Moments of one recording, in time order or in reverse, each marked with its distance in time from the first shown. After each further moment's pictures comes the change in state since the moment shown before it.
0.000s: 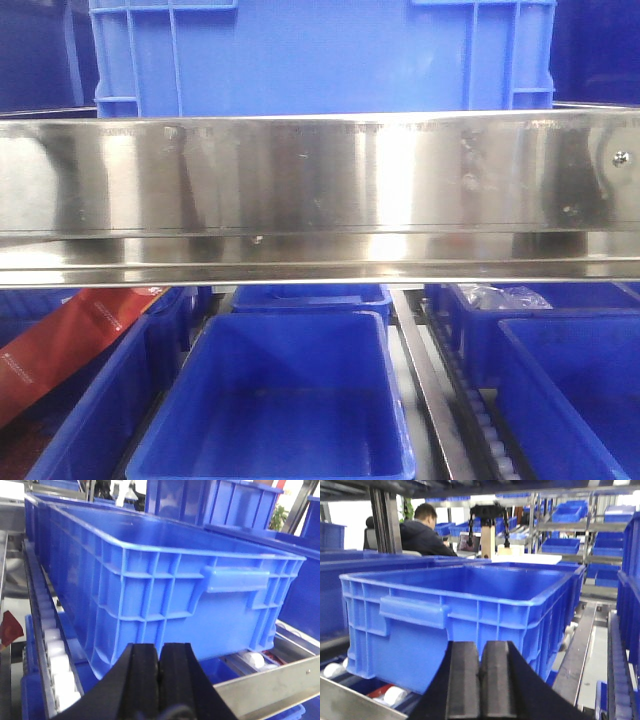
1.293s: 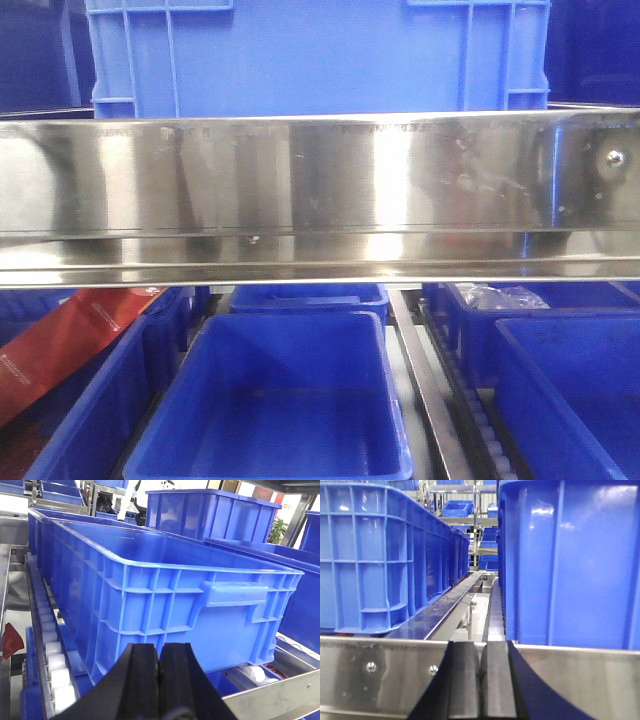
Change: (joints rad) left arm 0.000 -0.003 0.004 0.000 -0.042 0.000; right arm -0.401 -0.382 0.483 -0.017 -0.097 0.000
